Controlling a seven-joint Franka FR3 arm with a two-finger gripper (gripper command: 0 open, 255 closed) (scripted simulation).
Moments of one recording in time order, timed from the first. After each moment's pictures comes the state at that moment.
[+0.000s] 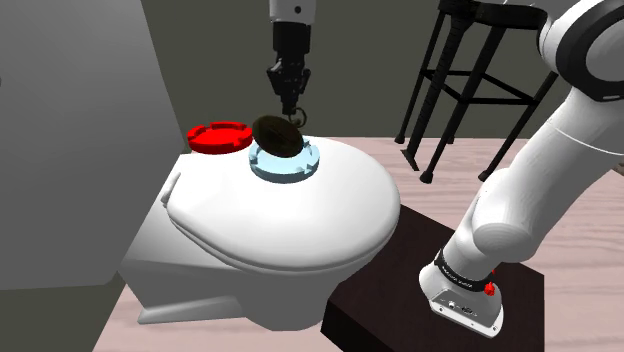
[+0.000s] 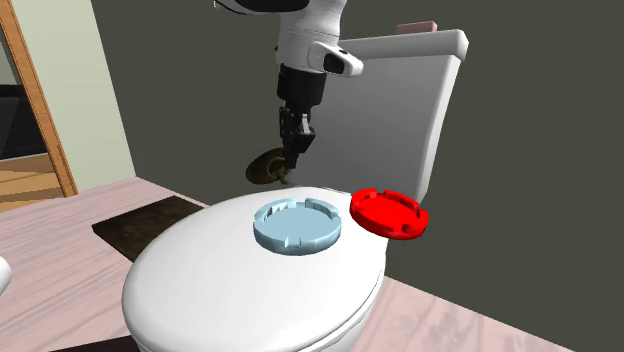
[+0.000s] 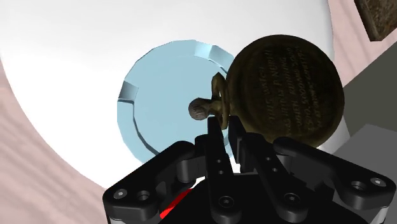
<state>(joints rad) 0.02 -0.10 0.16 -1.70 0.24 1.50 0.06</state>
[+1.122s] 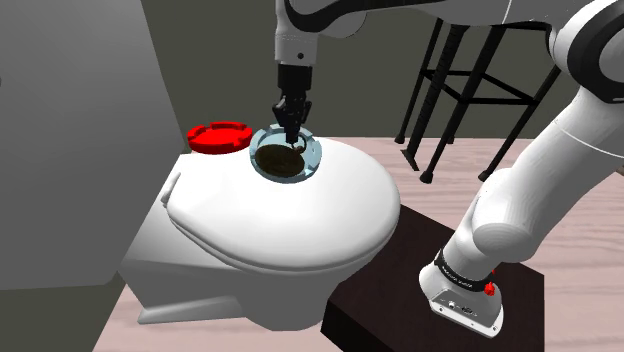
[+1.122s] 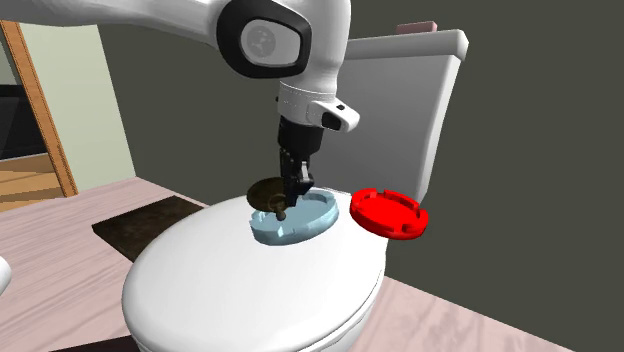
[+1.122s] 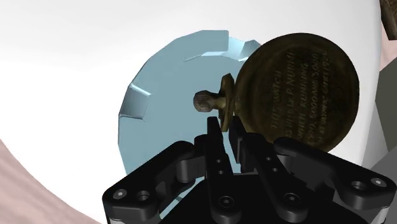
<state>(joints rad) 0.01 -0.13 0.16 -1.93 0.25 1.70 0.00</state>
